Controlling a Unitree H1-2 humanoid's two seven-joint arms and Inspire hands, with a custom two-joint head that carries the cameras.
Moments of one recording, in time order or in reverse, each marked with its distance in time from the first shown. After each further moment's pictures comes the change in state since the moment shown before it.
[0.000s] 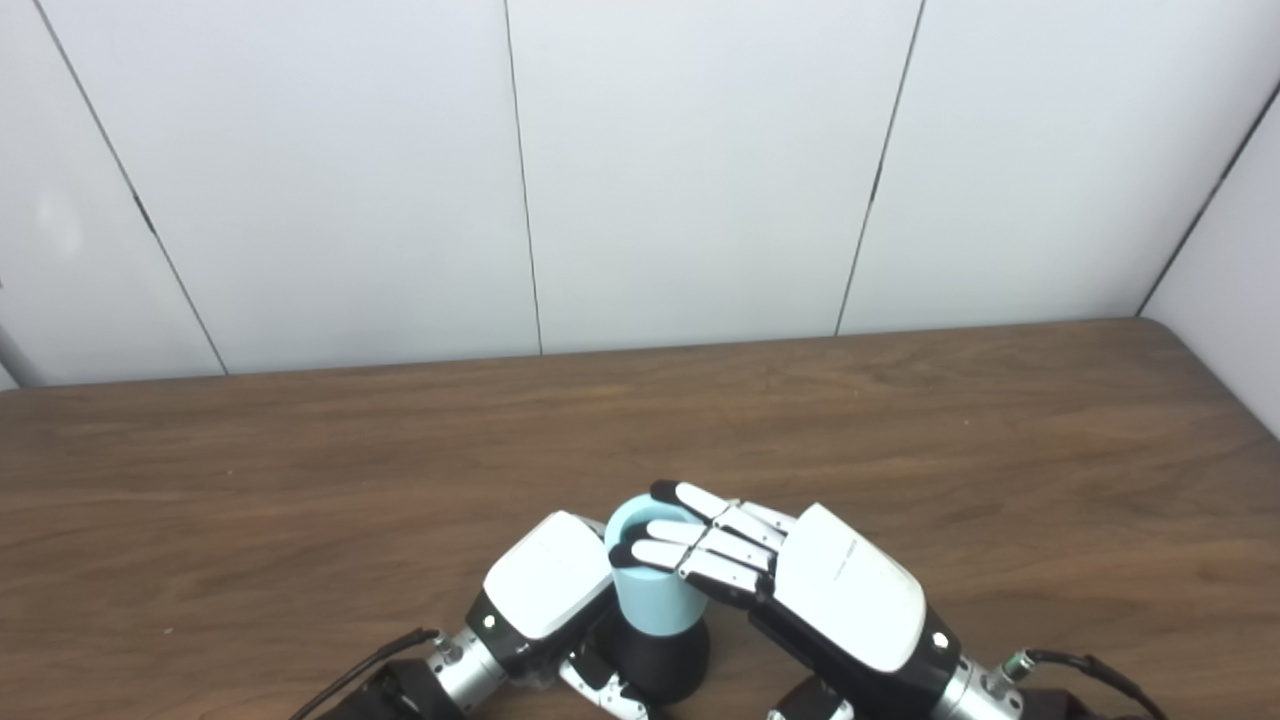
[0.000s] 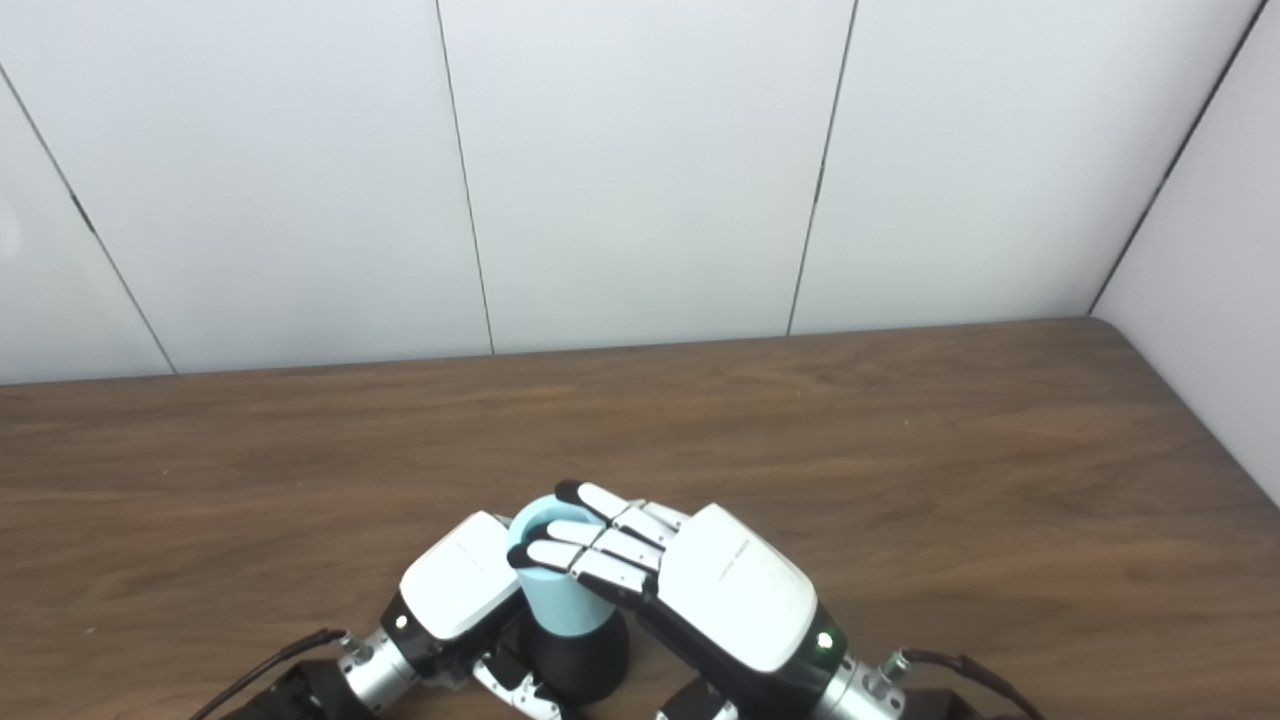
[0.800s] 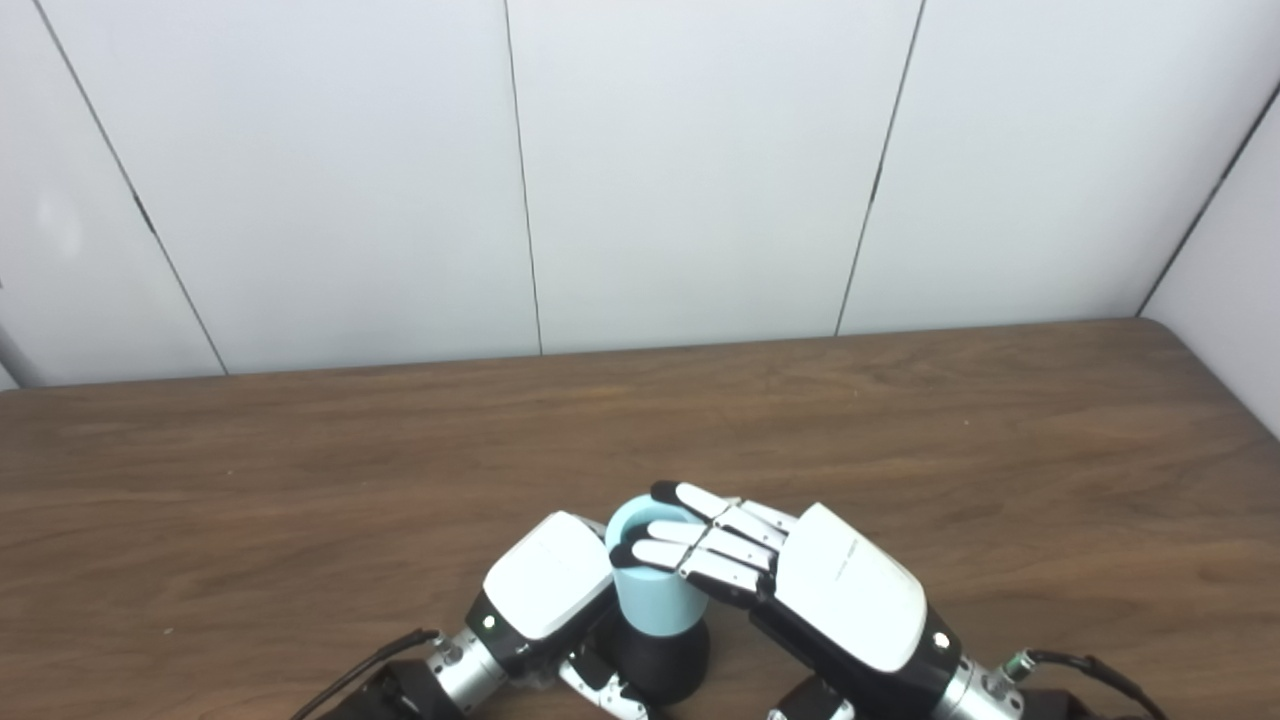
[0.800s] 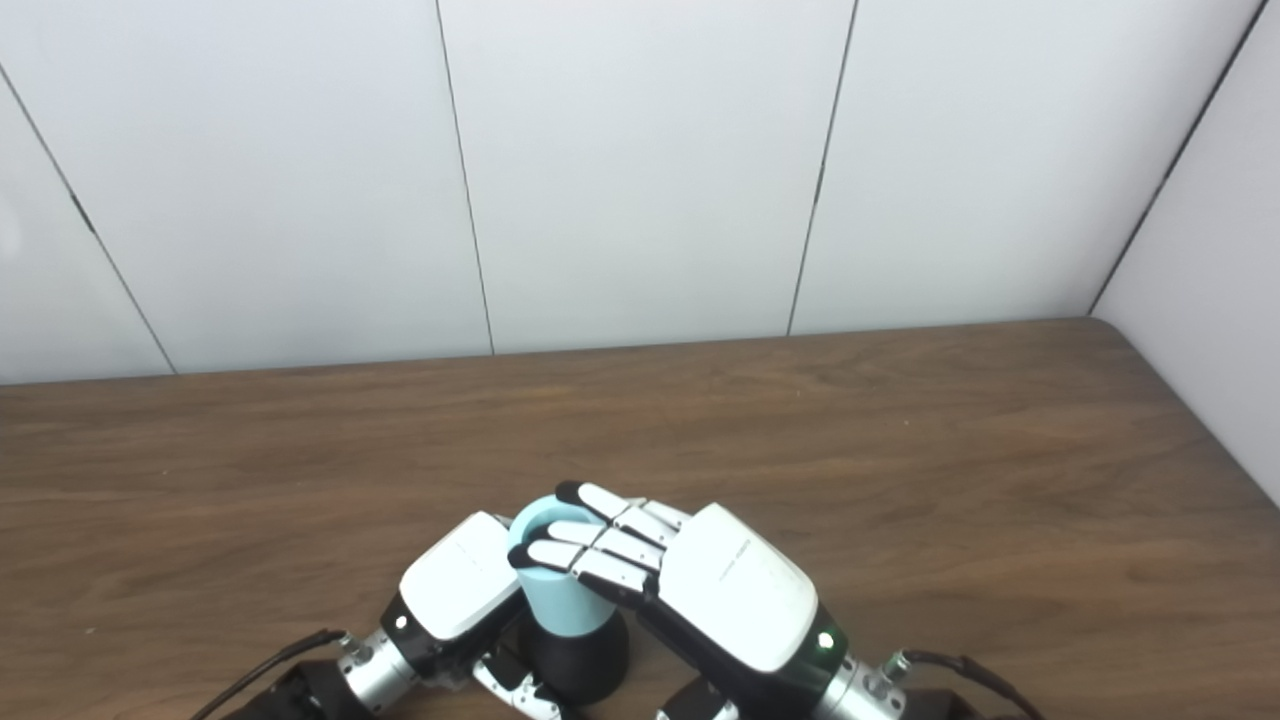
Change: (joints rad) left arm 0.001 0.000 0.001 -0.003 0.000 0.002 0.000; right arm 0.000 -0.001 0.001 0.000 0.000 0.001 -0.007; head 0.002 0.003
